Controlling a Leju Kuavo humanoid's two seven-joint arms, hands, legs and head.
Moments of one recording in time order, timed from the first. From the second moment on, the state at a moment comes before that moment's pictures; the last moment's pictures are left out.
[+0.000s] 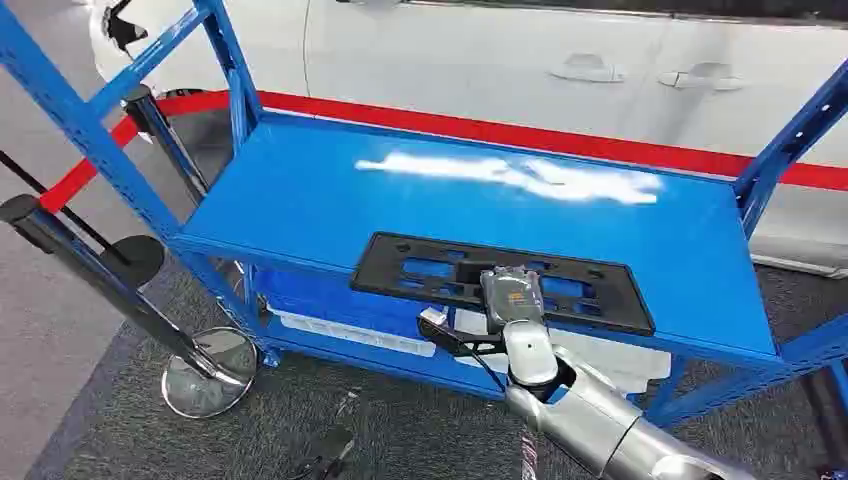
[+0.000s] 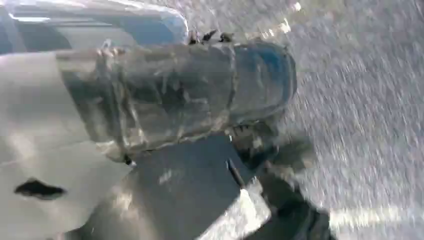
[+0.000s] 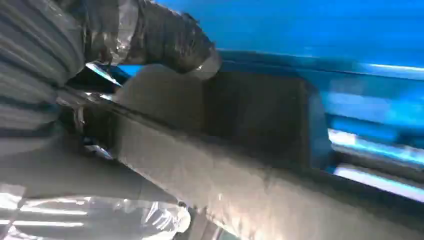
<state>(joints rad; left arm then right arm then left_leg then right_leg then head) -0.19 0.01 -0.96 -0.22 0.62 0.34 -0.09 -0.59 -0.13 0.87 -0.83 1.10 -0.05 0.51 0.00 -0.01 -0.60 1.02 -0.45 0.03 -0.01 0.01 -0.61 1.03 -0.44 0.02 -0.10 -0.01</state>
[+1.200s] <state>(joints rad) -0.17 0.00 -0.96 -0.22 0.62 0.37 -0.15 -0.57 -0.15 0.84 -0.95 0.99 -0.24 0.51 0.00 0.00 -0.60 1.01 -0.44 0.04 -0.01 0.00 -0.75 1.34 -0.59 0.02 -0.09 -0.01</state>
